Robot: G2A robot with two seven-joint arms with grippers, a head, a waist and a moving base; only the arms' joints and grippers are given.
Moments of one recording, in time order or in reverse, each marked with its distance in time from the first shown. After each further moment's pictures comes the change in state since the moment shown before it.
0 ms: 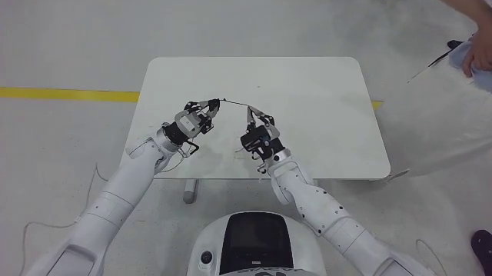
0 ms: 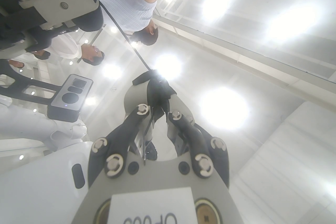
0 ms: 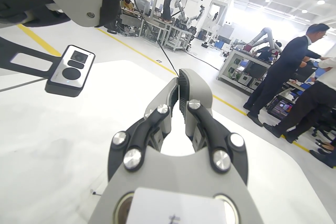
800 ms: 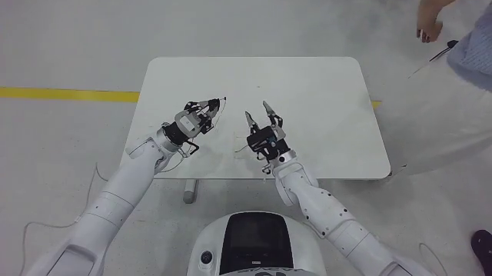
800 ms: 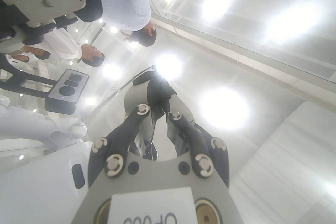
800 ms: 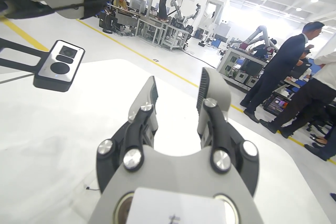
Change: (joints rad) left arm 0.000 0.000 0.000 0.000 0.000 0.000 0.000; right arm -0.034 0.017 0.038 -0.022 0.000 0.000 -0.012
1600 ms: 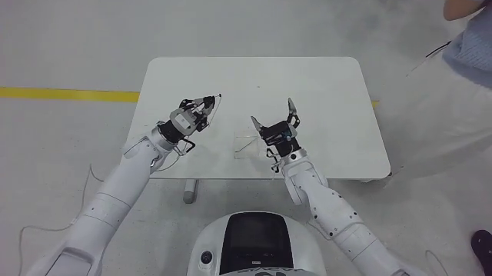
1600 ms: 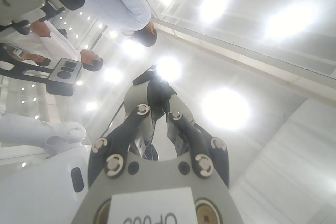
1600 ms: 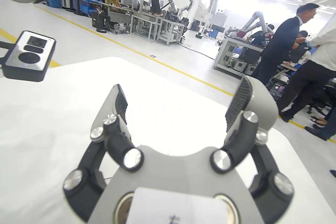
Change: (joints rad) left arm 0.022 0.012 -0.060 -0.022 0.025 0.000 0.015; right arm -0.063 0.016 0.118 -0.068 0.044 -0.077 0.022
